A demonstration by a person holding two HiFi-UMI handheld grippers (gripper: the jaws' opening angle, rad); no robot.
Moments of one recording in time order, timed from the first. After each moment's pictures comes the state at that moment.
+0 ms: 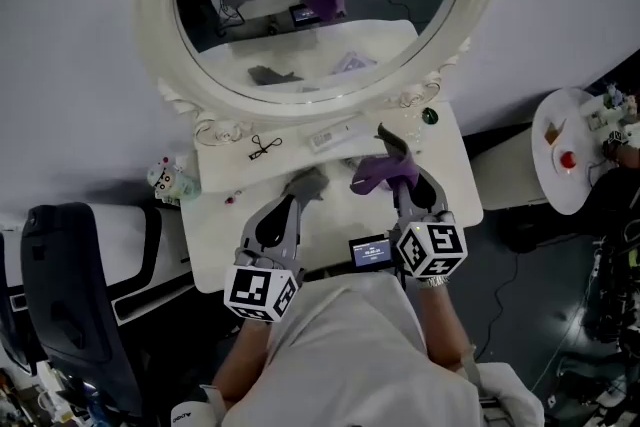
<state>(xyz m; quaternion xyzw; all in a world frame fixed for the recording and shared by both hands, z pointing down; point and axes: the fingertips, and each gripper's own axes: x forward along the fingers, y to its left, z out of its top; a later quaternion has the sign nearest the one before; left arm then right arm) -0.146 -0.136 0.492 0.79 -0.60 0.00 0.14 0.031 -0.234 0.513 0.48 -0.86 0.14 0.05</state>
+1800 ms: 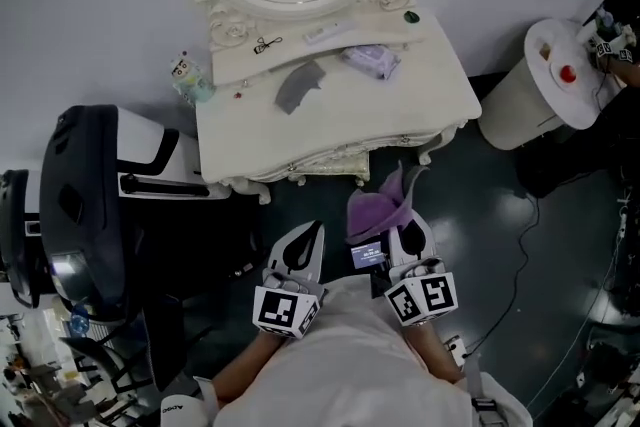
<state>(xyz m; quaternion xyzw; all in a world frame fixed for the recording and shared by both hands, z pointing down) 0.023 0.238 0.537 0.81 -0.58 0.04 0.12 0.137 0.187 0.518 0.45 -0.86 0.21 -0.09</state>
